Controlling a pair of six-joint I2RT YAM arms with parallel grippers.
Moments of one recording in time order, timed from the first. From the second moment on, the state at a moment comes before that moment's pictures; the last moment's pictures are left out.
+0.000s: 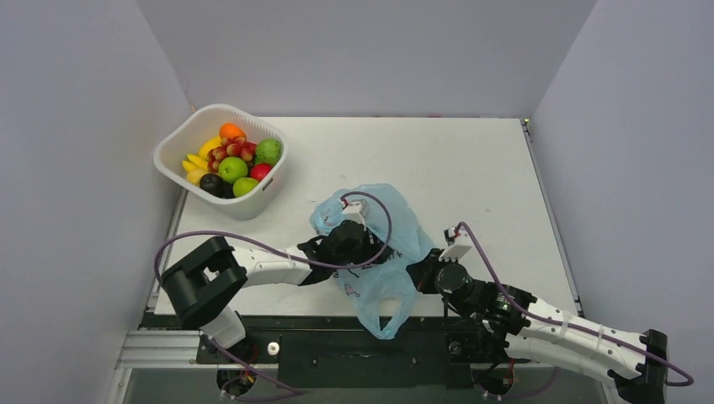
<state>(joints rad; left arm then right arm) -0.99 1.56 0.71 0.30 -0.16 -0.86 1.11 0.59 0.42 -0.39 0.51 0.92</state>
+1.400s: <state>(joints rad) -0.99 1.08 0.36 0.25 -0.40 -0.92 1.25 1.28 0.63 -0.23 0.40 0.58</state>
